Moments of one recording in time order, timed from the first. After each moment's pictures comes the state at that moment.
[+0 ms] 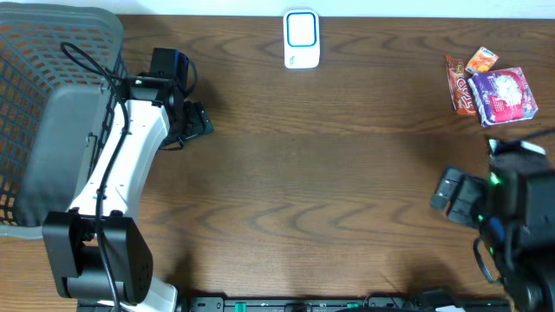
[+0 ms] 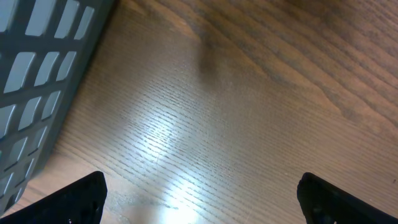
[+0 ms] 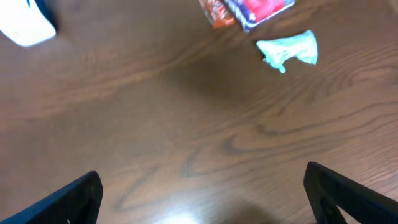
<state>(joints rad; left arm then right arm) -0.09 1.71 1.41 -1.08 -0.14 -0.52 0.17 0.84 1.32 -1.31 0.32 0.44</state>
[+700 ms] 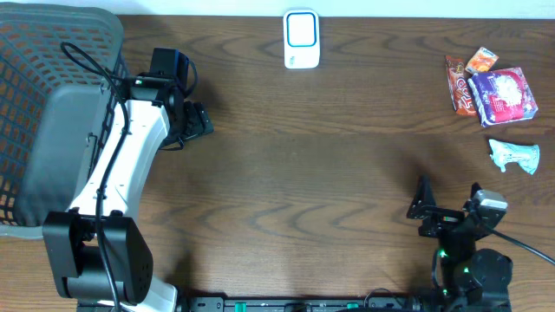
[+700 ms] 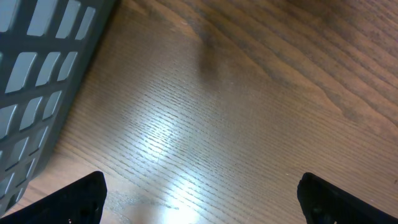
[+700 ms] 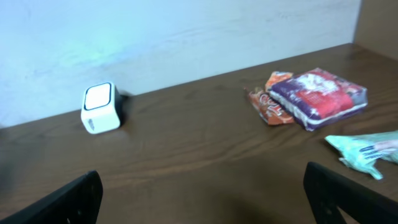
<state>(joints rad) -0.09 1.71 1.41 -1.08 -0.14 -0.52 -0.02 0.05 0.27 -0.36 0.04 0.21</state>
